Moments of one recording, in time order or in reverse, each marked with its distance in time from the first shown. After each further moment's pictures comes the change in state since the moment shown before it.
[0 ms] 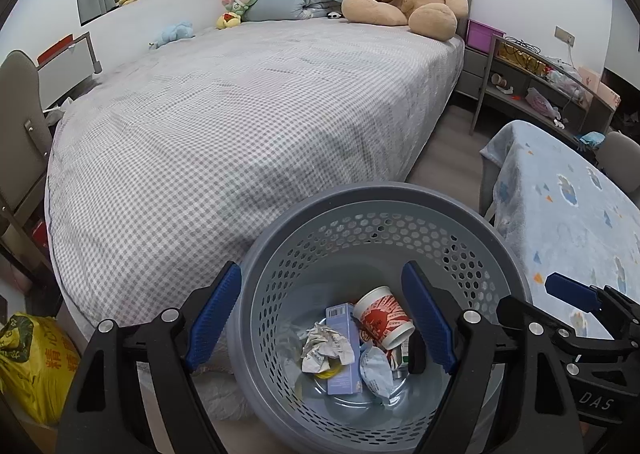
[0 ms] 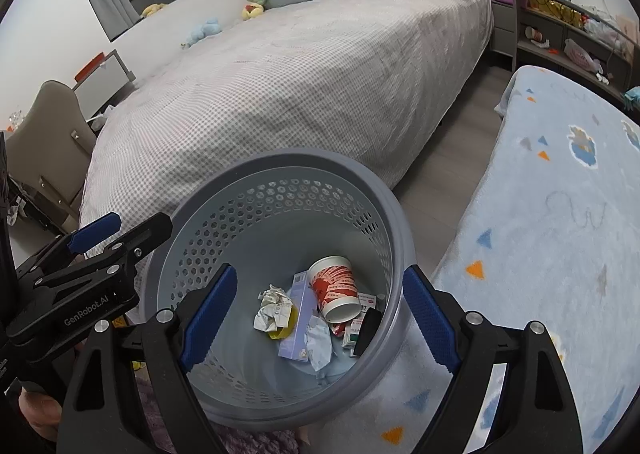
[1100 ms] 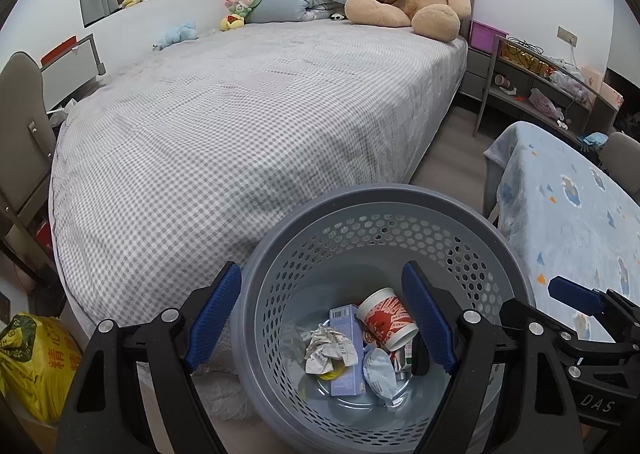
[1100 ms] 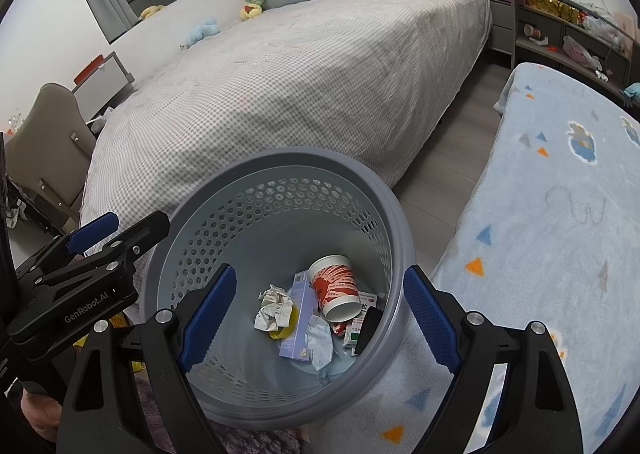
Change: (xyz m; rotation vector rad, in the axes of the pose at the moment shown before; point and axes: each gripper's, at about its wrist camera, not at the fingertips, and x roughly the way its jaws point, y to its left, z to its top) left arm -0.002 -0.001 -0.001 -0.003 -0.008 0.016; right arm 0.000 -0.001 -0.001 0.002 0.000 0.001
